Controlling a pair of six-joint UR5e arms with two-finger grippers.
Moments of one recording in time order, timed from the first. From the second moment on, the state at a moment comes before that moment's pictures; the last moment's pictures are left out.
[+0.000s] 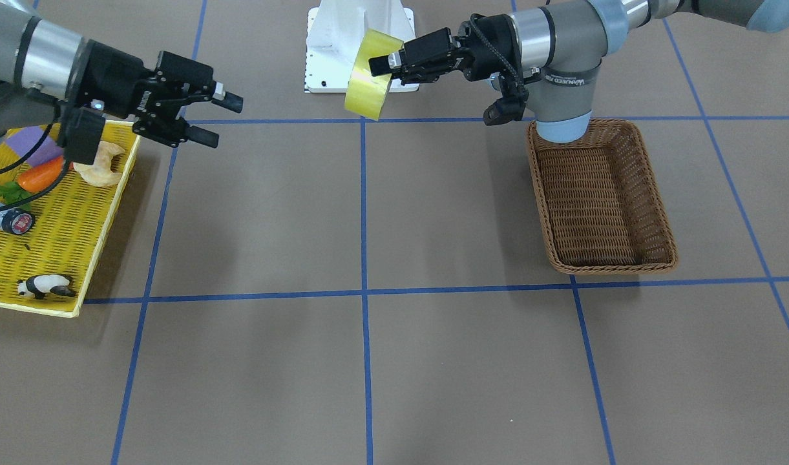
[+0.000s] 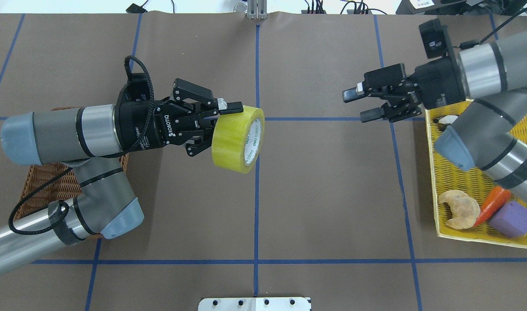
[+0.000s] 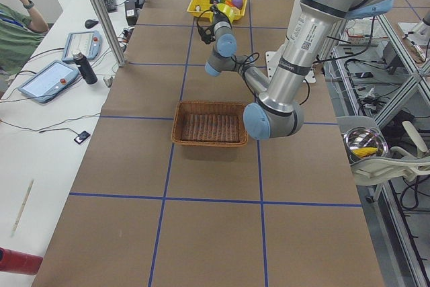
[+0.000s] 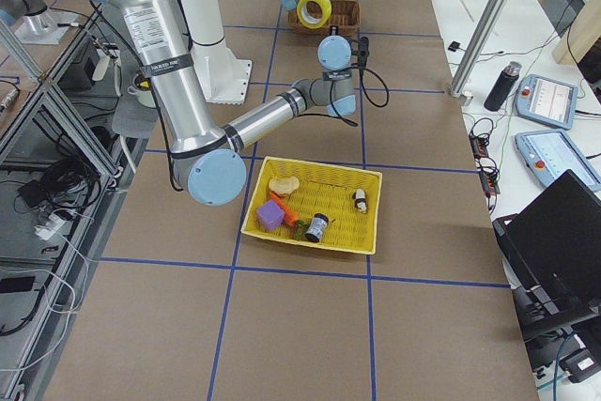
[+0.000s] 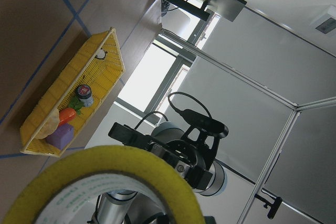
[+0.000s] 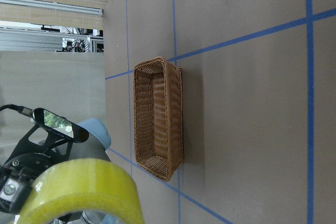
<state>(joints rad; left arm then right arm) -0.61 -2.07 -1.62 -3.31 -1.83 -2.35 0.99 -1.22 1.68 -0.24 2.50 1.74</state>
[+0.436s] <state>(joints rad) -0.76 -2.01 -1.67 -3.08 -1.83 -2.01 1.19 -1.23 1.61 -0.44 2.56 1.41</state>
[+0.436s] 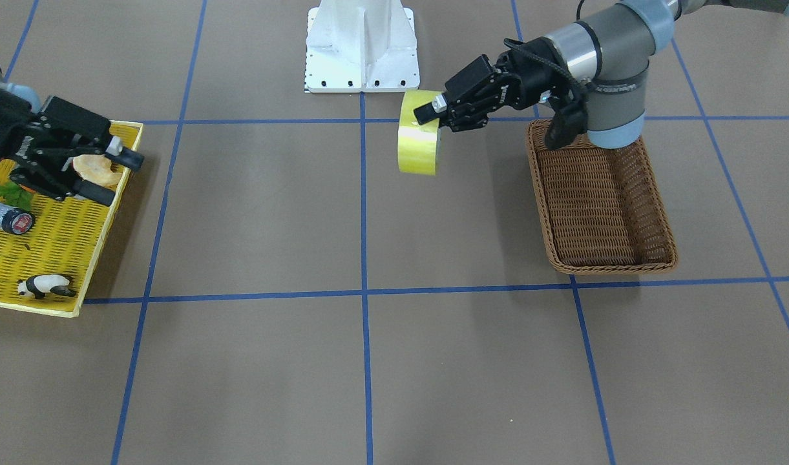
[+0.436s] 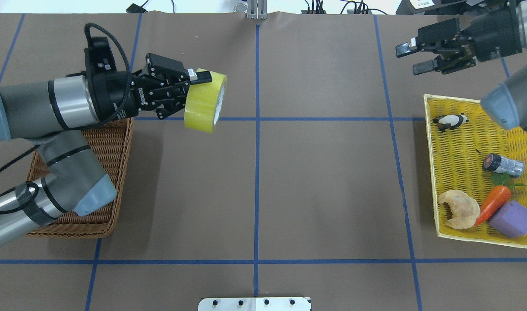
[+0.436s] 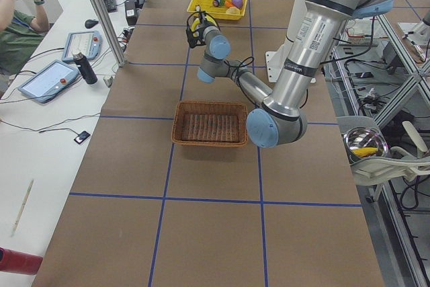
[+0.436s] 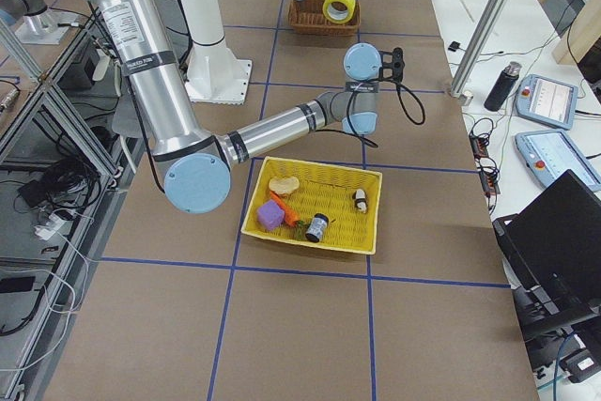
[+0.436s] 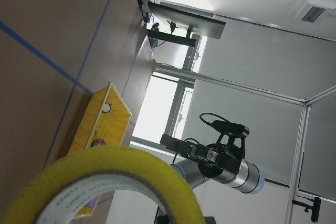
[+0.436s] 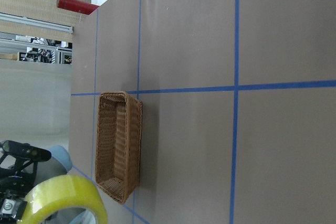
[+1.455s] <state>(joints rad) -0.92 -1.75 -2.00 -2.07 -1.83 -1.14 1.40 -1.26 1.63 -1.33 2.26 0.32</state>
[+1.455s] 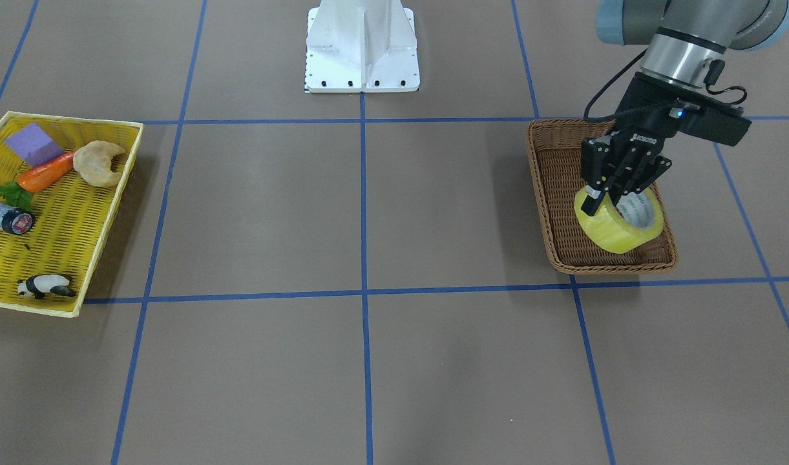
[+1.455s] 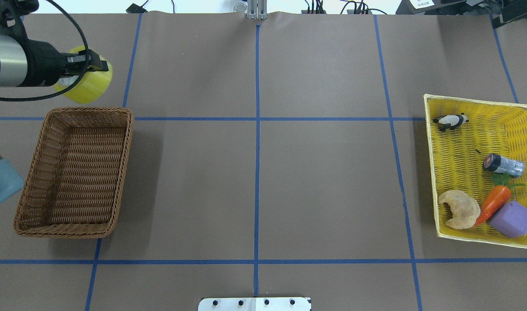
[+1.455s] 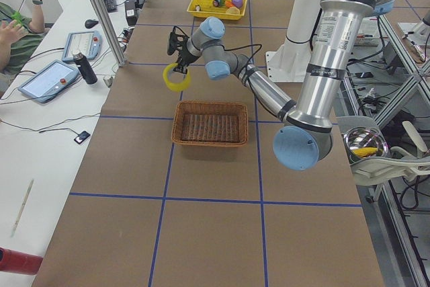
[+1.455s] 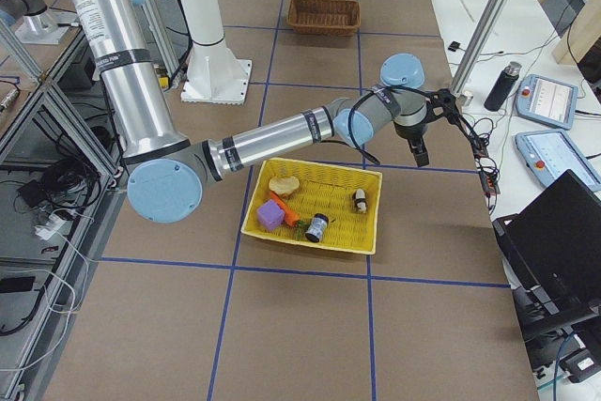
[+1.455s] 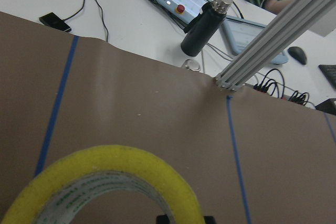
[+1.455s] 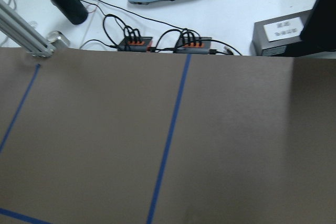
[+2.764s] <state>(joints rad) -0.76 -1.75 -1.88 -1.73 -1.87 -1.12 1.40 -1.33 1.70 -1.90 2.23 -0.10</state>
